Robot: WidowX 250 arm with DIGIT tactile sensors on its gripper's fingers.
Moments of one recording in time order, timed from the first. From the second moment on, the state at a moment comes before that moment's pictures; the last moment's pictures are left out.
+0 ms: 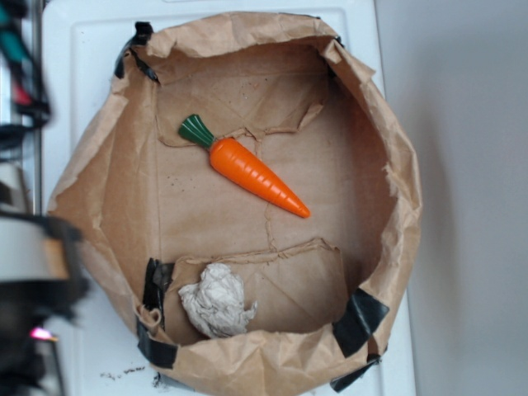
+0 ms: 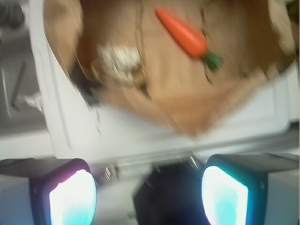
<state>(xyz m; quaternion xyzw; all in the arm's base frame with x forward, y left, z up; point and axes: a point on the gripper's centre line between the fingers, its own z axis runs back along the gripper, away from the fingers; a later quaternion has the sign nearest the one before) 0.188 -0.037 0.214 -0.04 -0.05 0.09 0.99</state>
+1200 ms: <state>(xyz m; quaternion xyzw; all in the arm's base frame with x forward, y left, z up) 0.247 0.005 0.138 -0.17 -0.07 0.26 0.95</state>
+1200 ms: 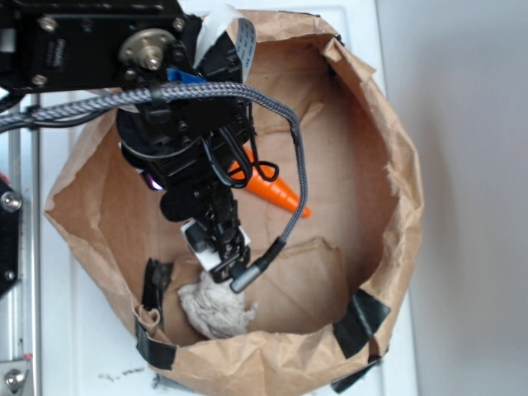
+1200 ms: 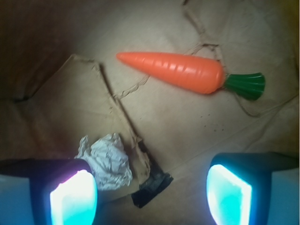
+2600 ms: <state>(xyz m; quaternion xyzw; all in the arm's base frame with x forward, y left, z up) 0.250 -0.041 0.101 -0.18 -0.10 0.25 0.95</state>
